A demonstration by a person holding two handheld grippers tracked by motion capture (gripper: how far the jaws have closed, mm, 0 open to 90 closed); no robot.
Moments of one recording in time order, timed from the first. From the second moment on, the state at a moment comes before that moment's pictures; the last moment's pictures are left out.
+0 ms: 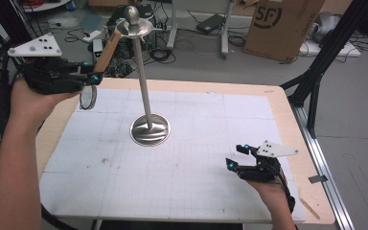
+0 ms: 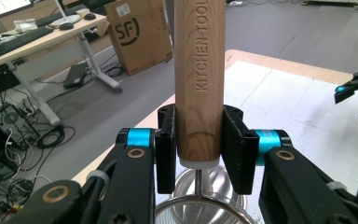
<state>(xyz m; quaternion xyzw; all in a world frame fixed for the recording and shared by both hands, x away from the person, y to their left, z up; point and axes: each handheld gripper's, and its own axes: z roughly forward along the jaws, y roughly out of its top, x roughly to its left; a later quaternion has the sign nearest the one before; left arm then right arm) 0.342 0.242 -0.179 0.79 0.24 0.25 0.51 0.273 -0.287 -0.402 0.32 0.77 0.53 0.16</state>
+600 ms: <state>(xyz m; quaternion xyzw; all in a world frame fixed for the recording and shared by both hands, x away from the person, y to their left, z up) 0.360 0.213 -0.194 0.79 0.27 0.24 0.50 0.272 -0.287 -0.401 0.32 0.77 0.53 0.16</state>
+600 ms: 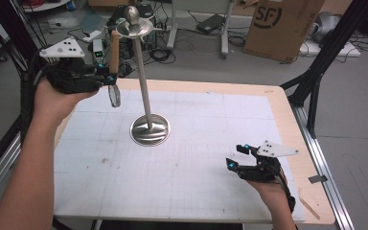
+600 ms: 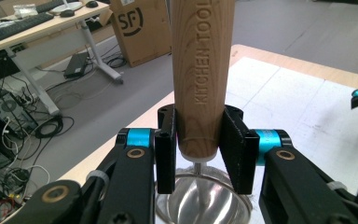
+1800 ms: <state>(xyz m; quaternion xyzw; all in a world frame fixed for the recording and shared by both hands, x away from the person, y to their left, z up) 0.357 0.225 -0.213 0.77 0.29 0.24 0.51 0.272 -0.289 -0.401 0.32 0.77 0.53 0.16</state>
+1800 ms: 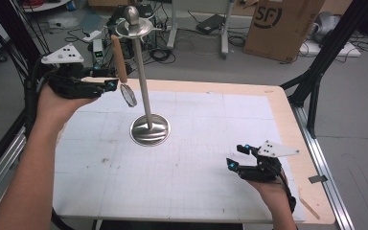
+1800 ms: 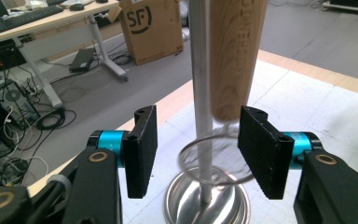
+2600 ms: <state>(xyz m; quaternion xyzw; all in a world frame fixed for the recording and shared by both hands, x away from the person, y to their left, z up) 0.315 0.226 -0.238 0.77 0.23 0.21 0.55 0.272 -0.288 -0.401 0.32 0.77 0.53 0.16</state>
